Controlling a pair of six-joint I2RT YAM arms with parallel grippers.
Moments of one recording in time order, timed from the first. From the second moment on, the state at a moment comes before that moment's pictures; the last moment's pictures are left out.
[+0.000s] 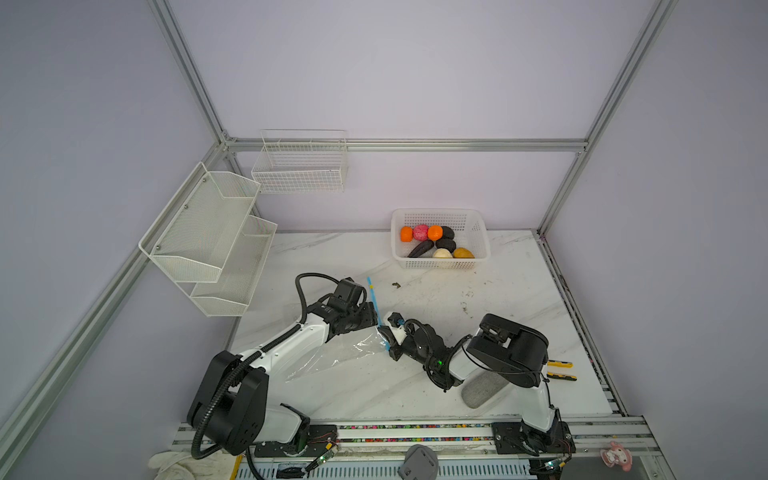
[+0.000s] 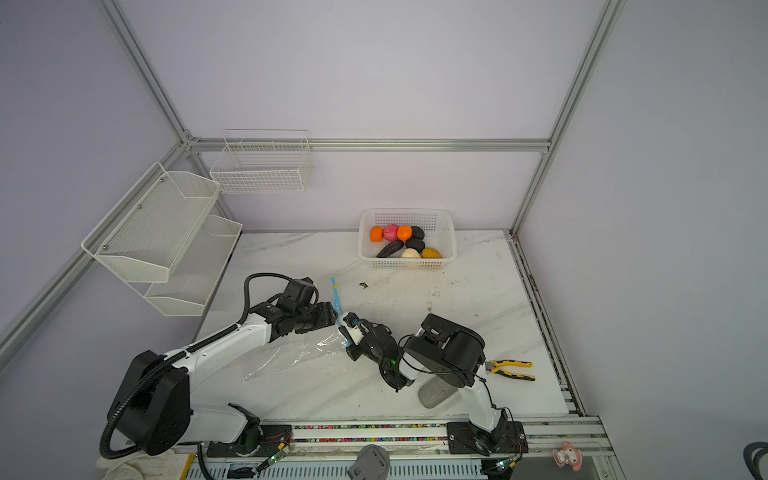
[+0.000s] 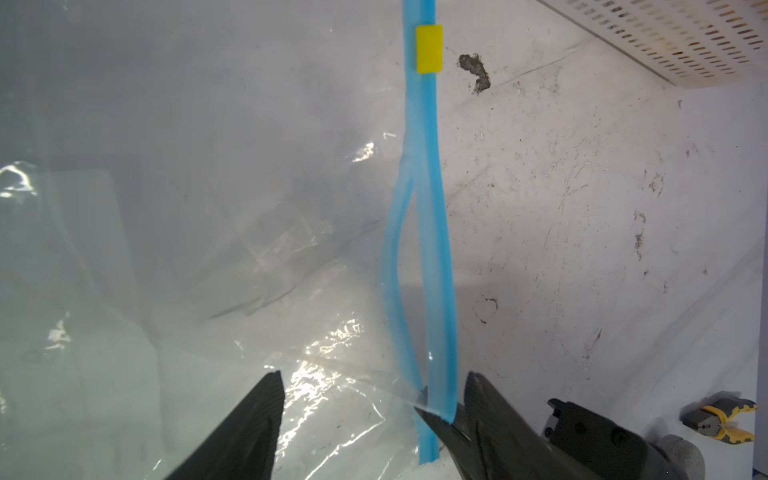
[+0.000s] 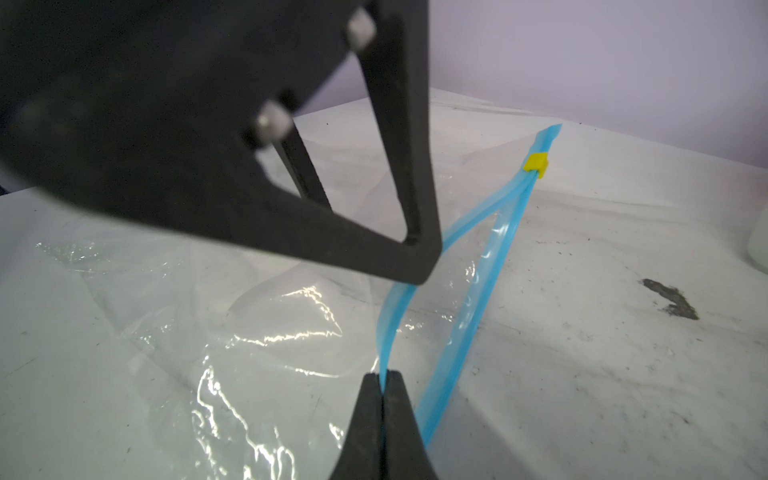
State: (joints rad) left arm -0.46 1.41 0.87 -0.43 0.03 -0.65; right arm 1.00 2.03 0.67 1.18 0.03 0.03
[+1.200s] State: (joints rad) left arm -0.61 1.55 1.01 -0.54 -0.32 -0.46; right arm 1.03 2.09 0.72 1.20 0.05 0.02
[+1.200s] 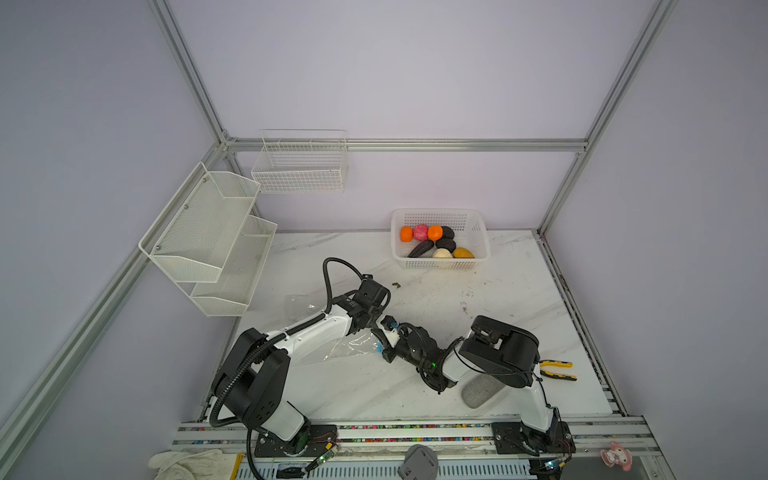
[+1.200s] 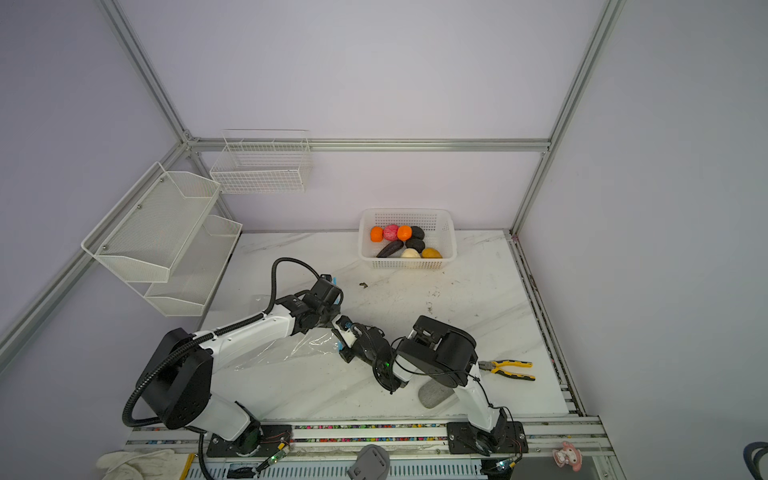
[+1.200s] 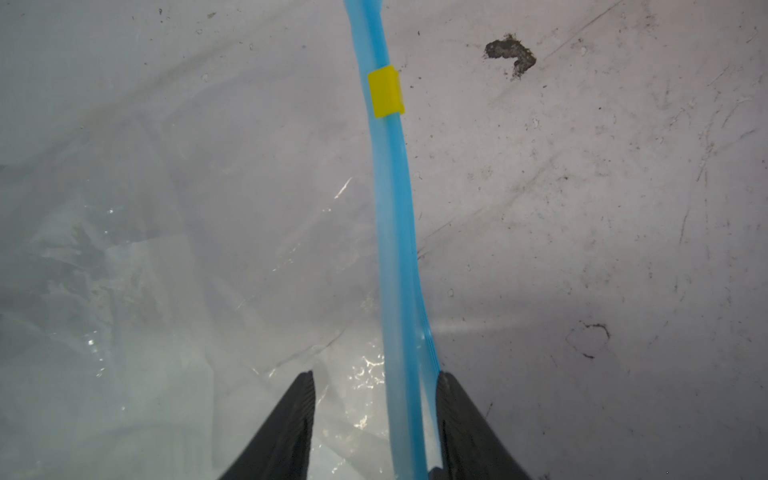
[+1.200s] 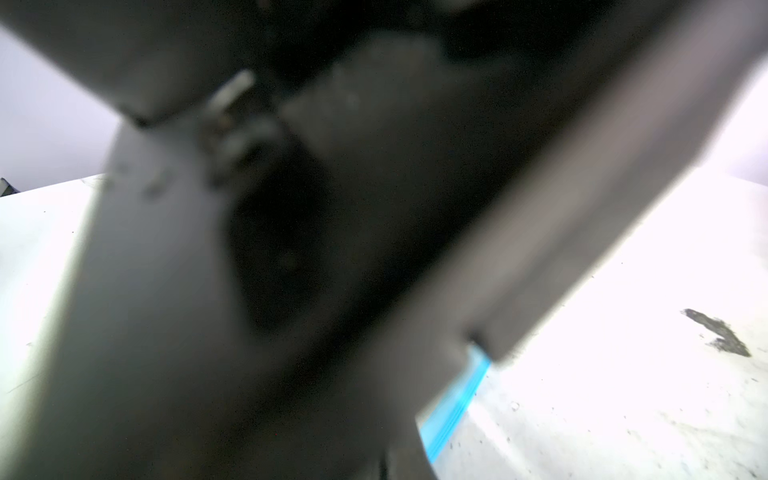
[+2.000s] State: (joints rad) left arm -0.62 1.56 1.05 -0.60 -0.37 -0.46; right arm 1.03 2.09 0.74 1.21 0.04 0.04
